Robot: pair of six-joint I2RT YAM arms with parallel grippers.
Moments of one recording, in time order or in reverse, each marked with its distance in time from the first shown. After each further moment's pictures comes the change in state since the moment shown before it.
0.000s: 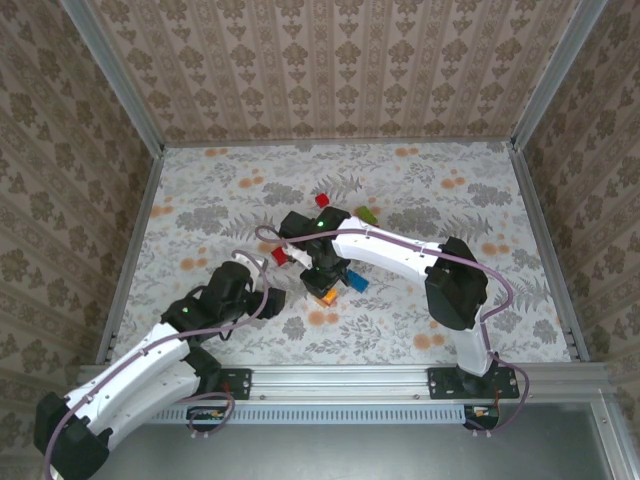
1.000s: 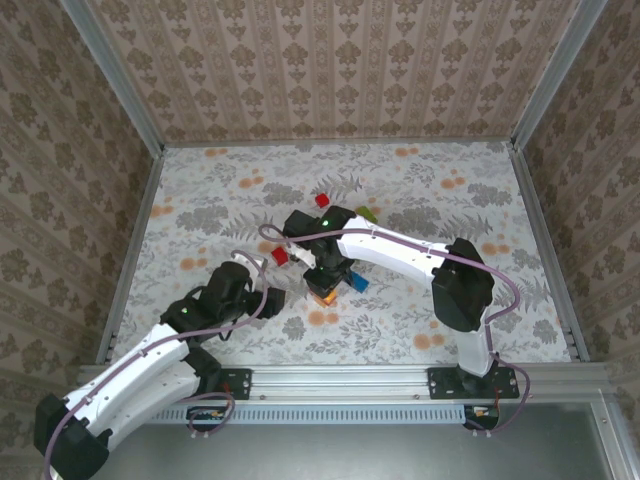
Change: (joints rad) left arm 0.000 -0.008 0.000 -0.001 -0.003 0.000; right arm -0.009 -0.037 -0.025 -0.003 -0.004 -0.002
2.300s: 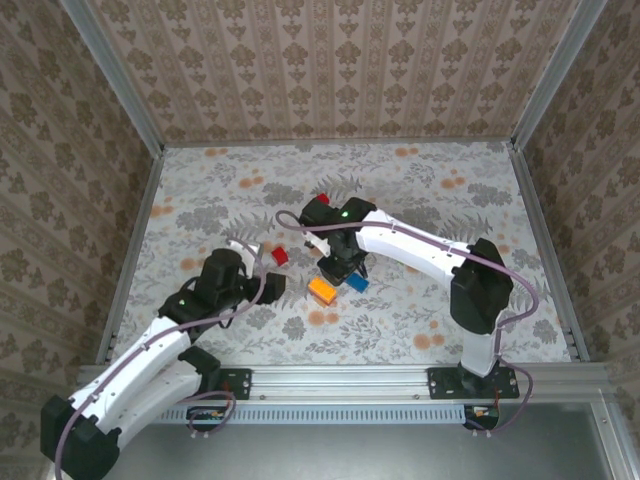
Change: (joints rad) left arm 0.096 0.045 0.041 0.086 0.079 0.043; right arm -0.065 -0.089 -0.066 0.023 0.076 -0.004
